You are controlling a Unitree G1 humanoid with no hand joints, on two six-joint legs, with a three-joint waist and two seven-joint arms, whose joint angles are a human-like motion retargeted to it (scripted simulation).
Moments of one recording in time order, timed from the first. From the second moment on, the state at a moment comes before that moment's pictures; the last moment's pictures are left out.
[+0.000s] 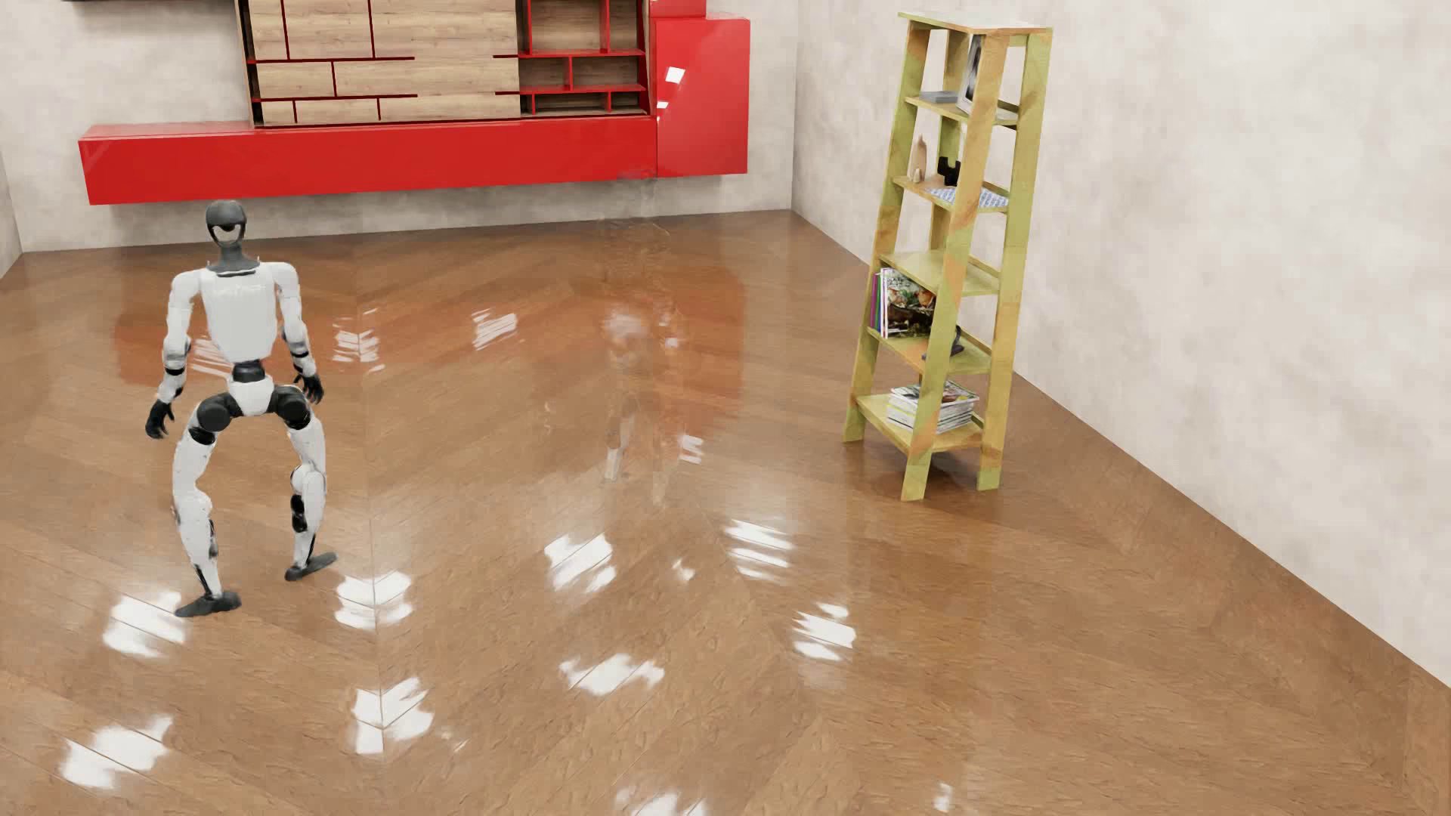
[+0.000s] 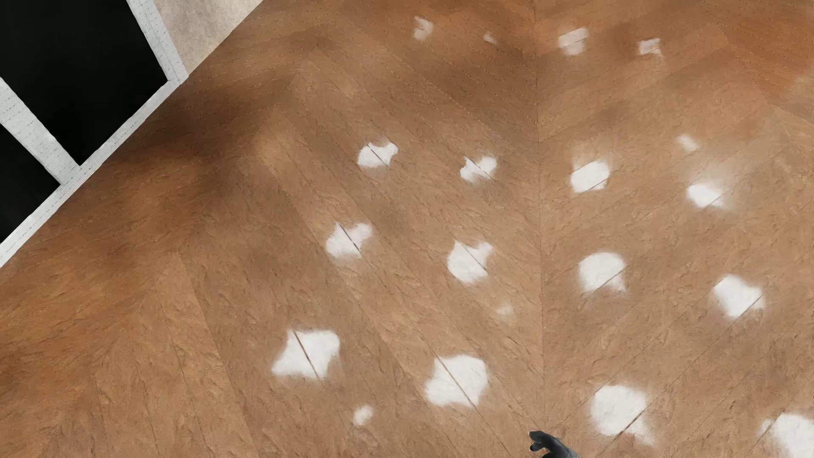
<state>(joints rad) 0.12 -0.15 -0.02 0.54 -0.35 -0.03 1.30 -1.01 -0.02 0.49 0.44 0.12 0.13 -0.02 -0.33 0.29 -0.02 -0.13 -0.09 -0.27 -0.11 0.84 0.69 0.45 -0.76 0.45 0.14 0.12 -0.01</state>
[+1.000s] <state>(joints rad) -0.21 -0.69 -0.02 -0.08 -0.09 -0.07 0.24 0.07 0.01 0.48 1.24 0.02 0.34 -0.37 -0.17 0.11 -0.13 0.06 0.09 -0.19 -0.14 0.54 0.69 0.75 -0.58 0.28 0.23 0.00 -0.08</state>
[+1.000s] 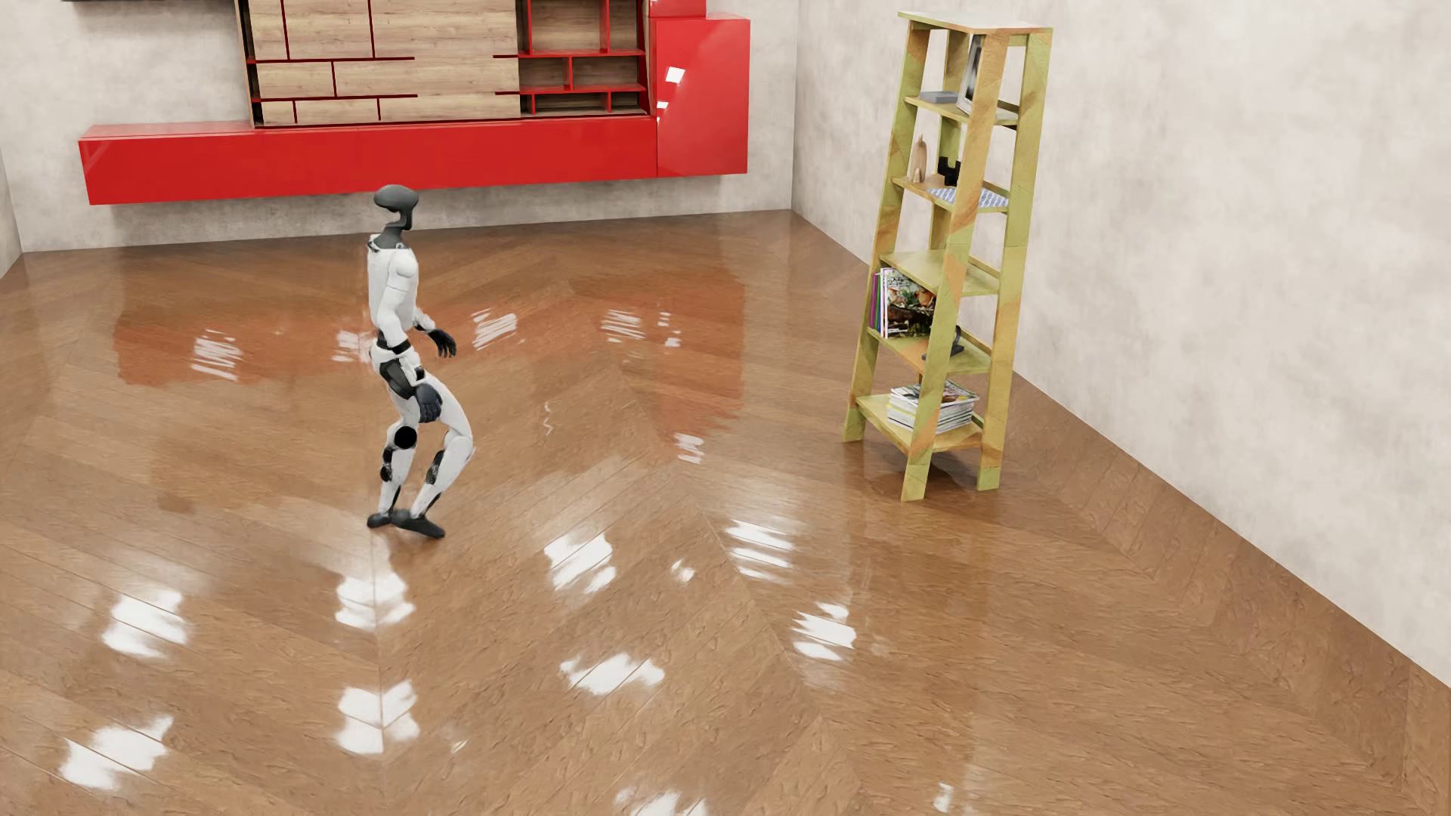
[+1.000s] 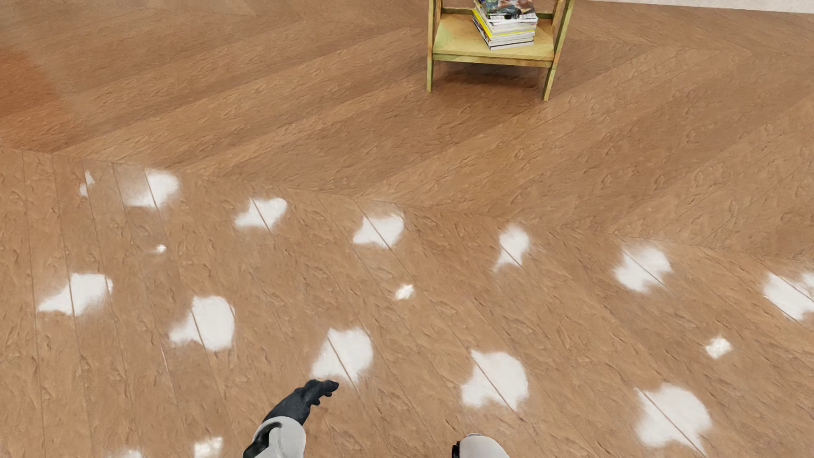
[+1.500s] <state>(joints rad) -0.39 -0.34 -0.09 0.28 0.03 0.08 0.09 -0.24 0.06 1.32 0.46 -0.21 0.27 -0.07 -0.27 0.21 0.03 -0.10 -0.09 -0.74 -0.25 0.89 0.76 0.62 -0.69 0.35 0.25 -0.12 -0.05</state>
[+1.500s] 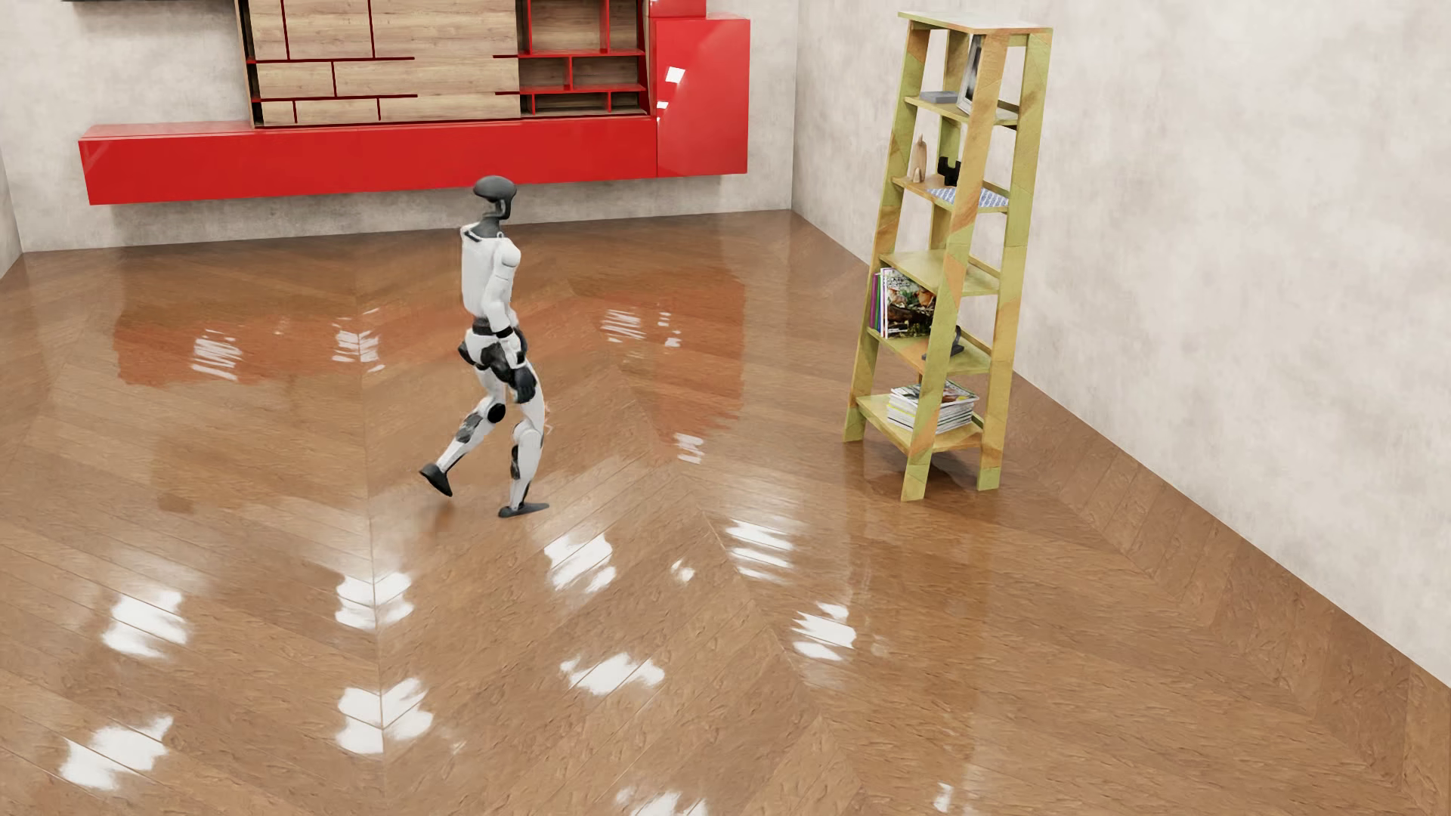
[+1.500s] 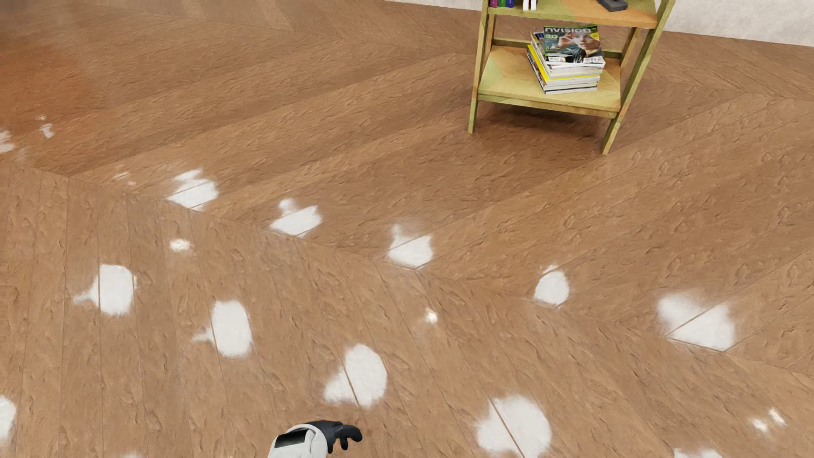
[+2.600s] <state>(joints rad) -0.39 -0.34 -0.06 0.20 -0.21 -0.04 0.01 -0.35 0.03 0.85 0.64 -0.18 0.28 -0.19 -0.36 0.12 -0.07 -0.20 0.01 -0.48 -0.14 0.78 0.80 0.65 -0.79 0.27 0.25 0.06 0.07</state>
